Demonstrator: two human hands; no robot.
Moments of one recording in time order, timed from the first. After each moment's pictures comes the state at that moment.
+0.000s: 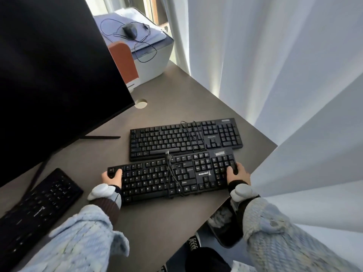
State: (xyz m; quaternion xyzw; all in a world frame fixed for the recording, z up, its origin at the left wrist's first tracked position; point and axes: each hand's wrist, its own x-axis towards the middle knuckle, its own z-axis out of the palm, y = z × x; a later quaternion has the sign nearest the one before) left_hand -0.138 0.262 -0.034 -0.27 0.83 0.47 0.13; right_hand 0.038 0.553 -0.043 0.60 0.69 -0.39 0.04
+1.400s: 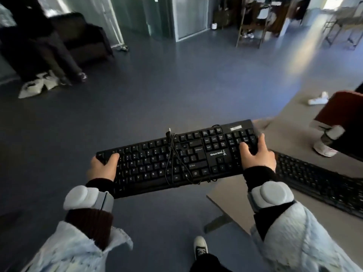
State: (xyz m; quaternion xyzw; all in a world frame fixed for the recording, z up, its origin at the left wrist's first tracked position) left_hand 0.435 -0.437 0.128 -0.70 0.51 0.40 -0.30; right_hand 0.143 -0.247 0.141 -0.14 0.89 -0.39 0.16
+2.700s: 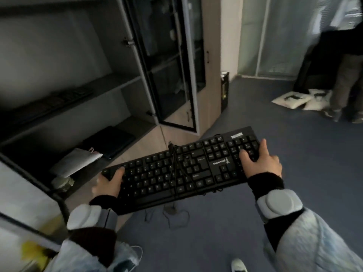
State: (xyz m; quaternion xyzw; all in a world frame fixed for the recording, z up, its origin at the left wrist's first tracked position) left_hand 1.011 -1.071 0.162 -0.89 -0.02 0.09 -0.46; right_hand 0.777 -1.321 0.170 -0.71 0.57 -0.22 0.36
